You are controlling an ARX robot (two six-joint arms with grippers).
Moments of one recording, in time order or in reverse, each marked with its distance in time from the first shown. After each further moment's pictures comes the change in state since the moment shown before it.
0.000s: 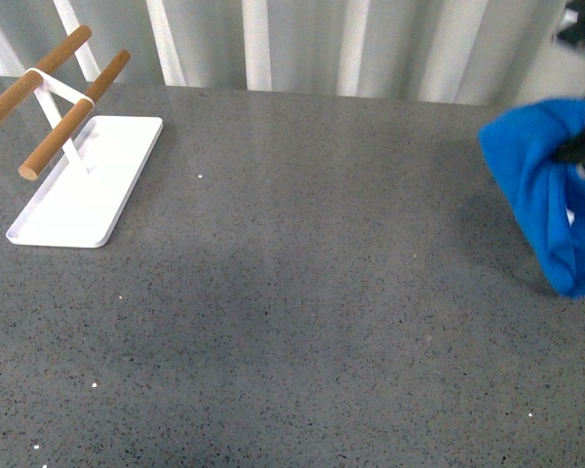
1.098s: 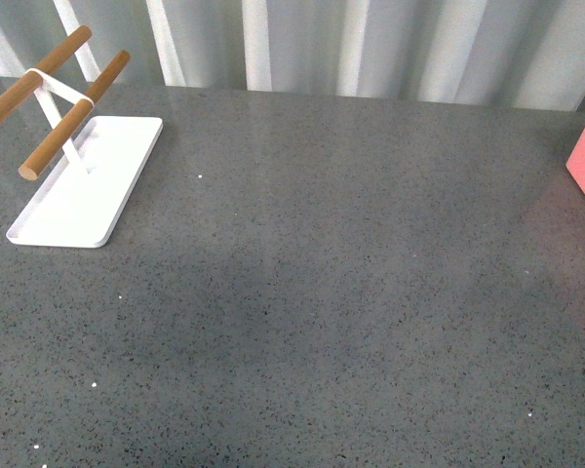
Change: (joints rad) left arm 0.000 0.000 0.000 0.000 0.000 0.000; right arm -0.553 -0.084 0.151 -0.034 -0.137 0.178
